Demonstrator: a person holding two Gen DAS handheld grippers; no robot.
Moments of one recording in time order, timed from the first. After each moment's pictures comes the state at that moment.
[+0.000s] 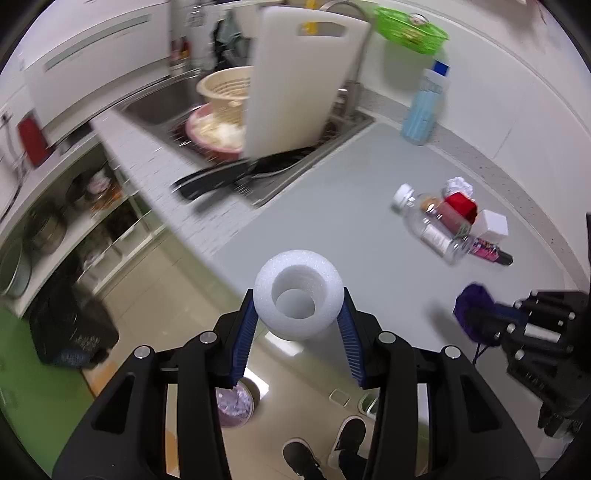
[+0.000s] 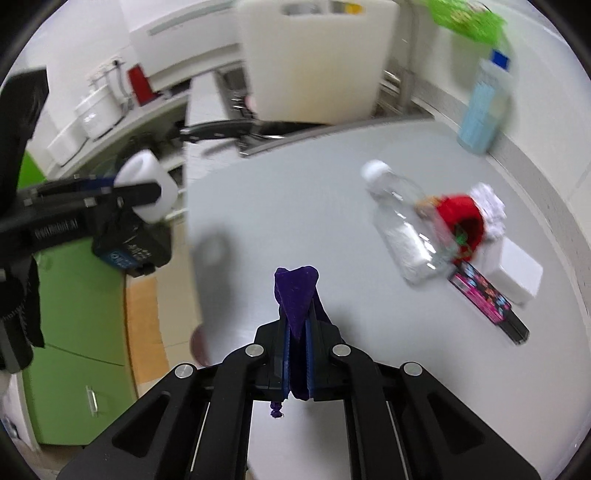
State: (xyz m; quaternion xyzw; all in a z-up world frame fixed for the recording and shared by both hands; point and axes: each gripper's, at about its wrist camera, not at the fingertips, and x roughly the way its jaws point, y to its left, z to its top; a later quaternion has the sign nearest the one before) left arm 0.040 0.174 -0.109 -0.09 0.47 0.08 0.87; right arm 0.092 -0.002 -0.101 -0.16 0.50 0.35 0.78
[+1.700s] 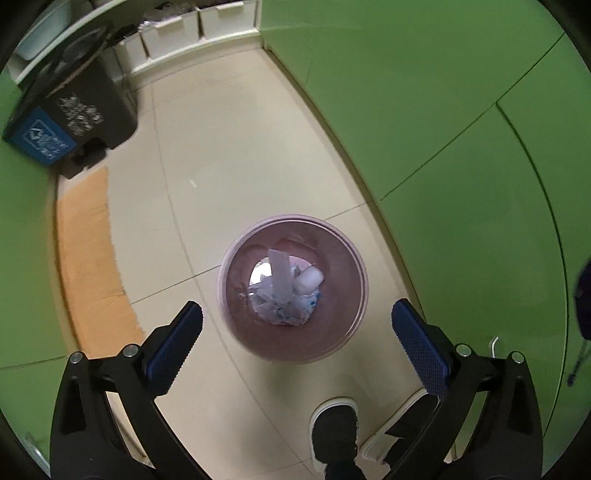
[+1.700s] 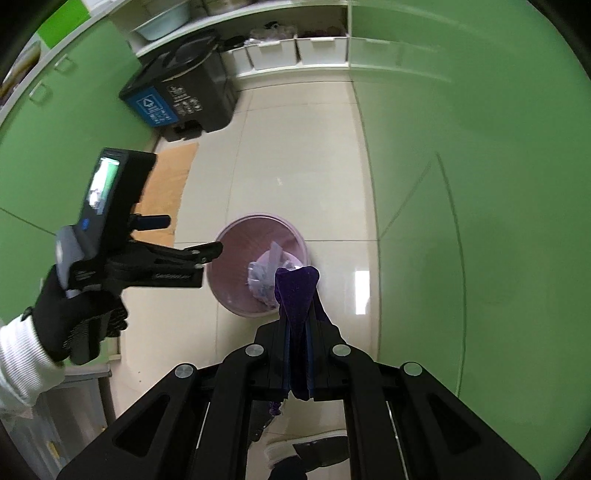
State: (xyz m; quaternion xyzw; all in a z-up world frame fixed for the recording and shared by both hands) left arm -0.154 0.349 -0.637 -0.25 0.58 0.23 0.74; right arm -0.058 0.197 -0.505 -0.29 0.57 0.46 0.62
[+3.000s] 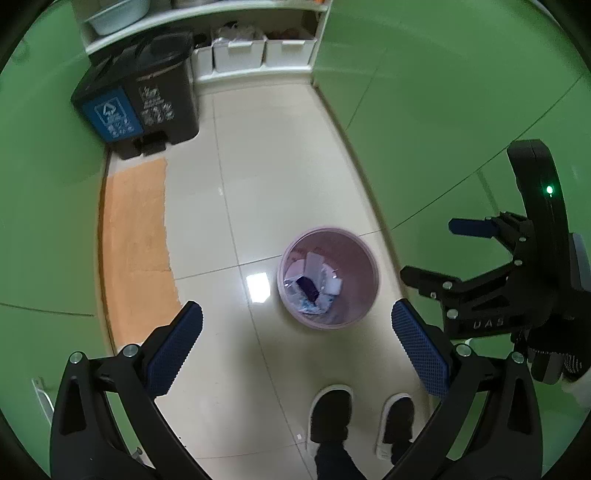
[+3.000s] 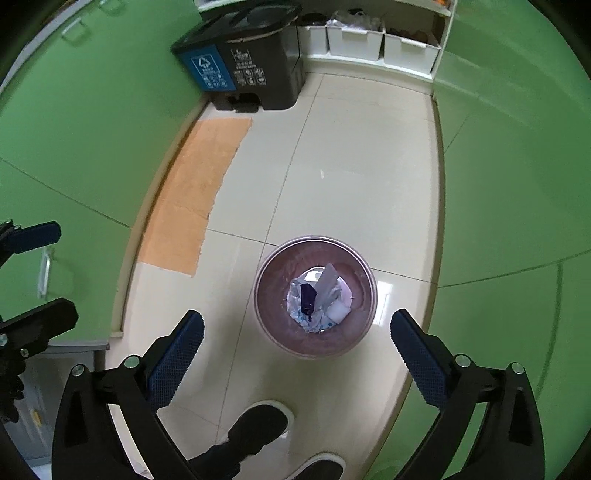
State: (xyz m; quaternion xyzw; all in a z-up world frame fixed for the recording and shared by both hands) left arm -0.268 0.363 -0.509 -0.29 0.52 0.29 0.75; right arm -0.122 0.302 -0.520 -0.35 0.54 0.52 0.56
